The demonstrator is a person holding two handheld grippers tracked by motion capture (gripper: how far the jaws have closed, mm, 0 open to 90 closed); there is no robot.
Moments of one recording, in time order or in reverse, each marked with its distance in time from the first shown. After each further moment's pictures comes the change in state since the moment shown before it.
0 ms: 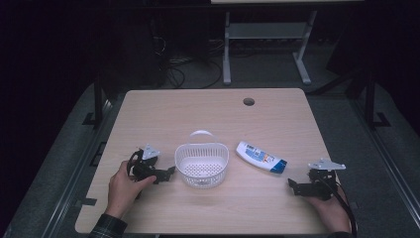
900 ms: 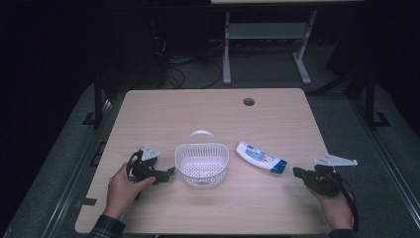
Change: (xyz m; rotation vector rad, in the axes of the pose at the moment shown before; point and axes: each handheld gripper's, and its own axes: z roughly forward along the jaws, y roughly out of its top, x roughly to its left) left arm 0.000 -0.002 -0.002 -0.002 -0.006 0.005; right arm 0.010 0.026 -0.037 -0.094 0.193 0.014
